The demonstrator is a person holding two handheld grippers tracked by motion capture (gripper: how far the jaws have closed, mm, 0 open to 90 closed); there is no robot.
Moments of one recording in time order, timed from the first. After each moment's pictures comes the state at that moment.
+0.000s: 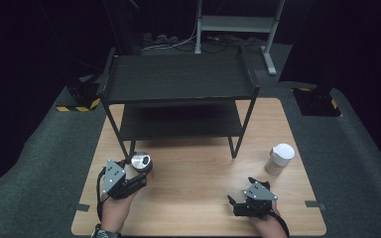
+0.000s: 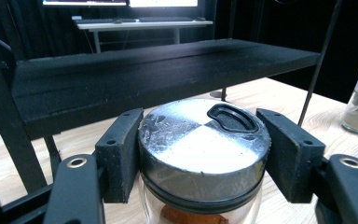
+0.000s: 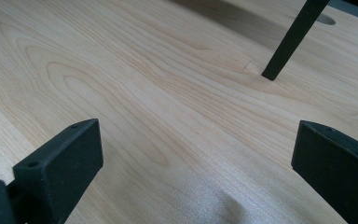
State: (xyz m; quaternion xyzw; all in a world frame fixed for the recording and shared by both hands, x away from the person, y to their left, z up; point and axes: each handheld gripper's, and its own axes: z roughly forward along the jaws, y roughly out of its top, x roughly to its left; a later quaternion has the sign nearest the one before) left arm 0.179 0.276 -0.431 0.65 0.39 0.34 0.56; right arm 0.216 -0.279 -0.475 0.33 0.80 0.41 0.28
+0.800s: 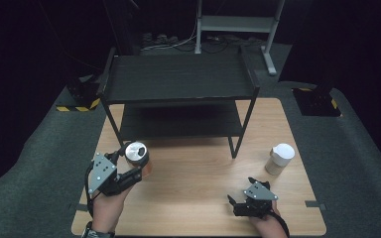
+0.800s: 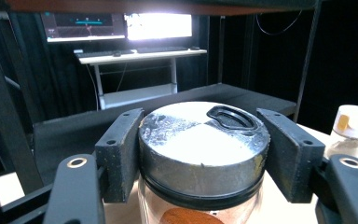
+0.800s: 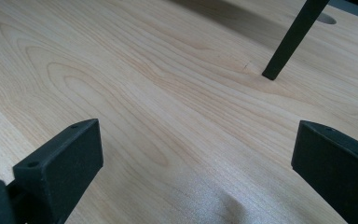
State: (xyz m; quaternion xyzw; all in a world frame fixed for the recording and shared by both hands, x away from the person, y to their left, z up) left arm 0.167 0.278 -0.382 0.63 0.36 0.37 0.58; right arm 0.216 -0.279 -0.475 0.33 0.80 0.41 0.28
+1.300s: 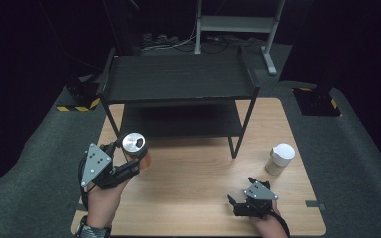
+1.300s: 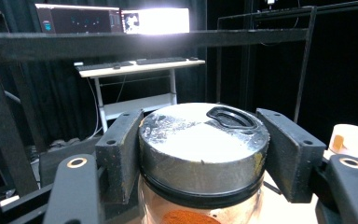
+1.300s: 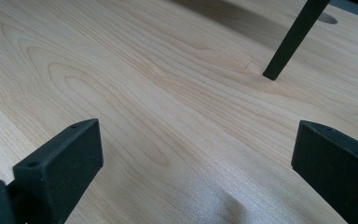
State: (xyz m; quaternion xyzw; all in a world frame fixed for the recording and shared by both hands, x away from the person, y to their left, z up) left arm 0.169 0.279 -0.352 0.62 0.35 0.37 0.59; right arm 0.217 -0.280 -0.475 0.33 0.80 0.42 0.28
